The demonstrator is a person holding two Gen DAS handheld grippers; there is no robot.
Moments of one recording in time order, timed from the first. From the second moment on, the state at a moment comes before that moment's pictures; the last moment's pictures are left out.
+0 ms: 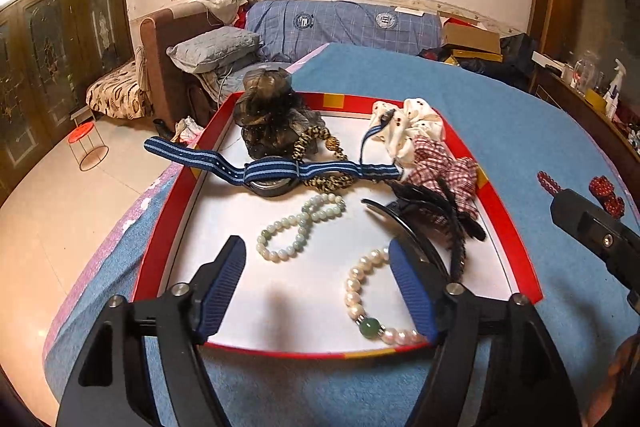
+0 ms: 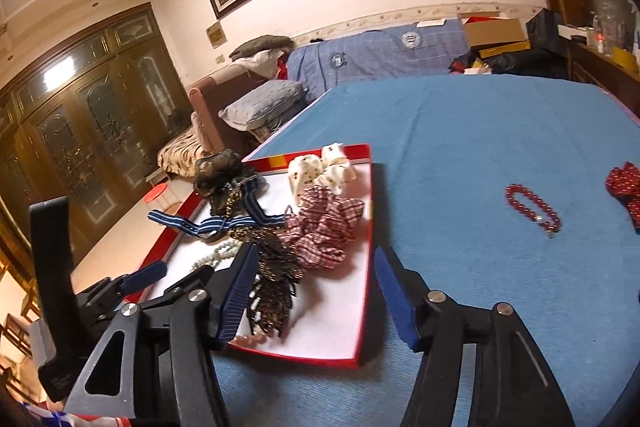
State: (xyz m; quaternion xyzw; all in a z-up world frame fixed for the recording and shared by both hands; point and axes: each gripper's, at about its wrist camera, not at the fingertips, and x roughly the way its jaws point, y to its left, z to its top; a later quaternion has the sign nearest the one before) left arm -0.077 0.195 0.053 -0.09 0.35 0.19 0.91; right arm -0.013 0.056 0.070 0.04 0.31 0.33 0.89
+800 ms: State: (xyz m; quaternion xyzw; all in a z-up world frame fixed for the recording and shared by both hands) left arm -0.136 0.149 0.058 -0.03 0.28 0.23 0.93; right arm -0.065 0.025 0.069 -0.01 0.24 0.28 0.93
